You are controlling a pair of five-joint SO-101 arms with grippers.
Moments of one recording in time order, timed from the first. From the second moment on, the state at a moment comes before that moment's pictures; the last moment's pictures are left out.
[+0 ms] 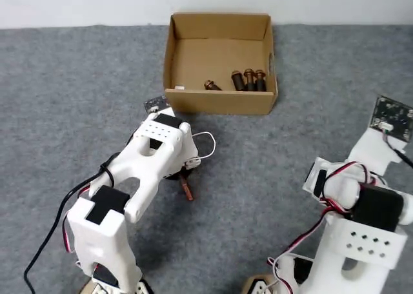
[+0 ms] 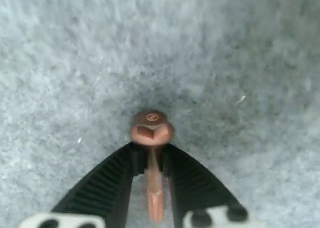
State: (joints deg) left arm 15.9 21.1 14.8 69.7 52.7; right arm 12.9 -49.7 20.8 100.5 -10.4
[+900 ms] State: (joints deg) left arm 17.0 -37.2 42.2 58.0 36.8; right arm 12.0 -77.6 41.8 86.7 -4.8
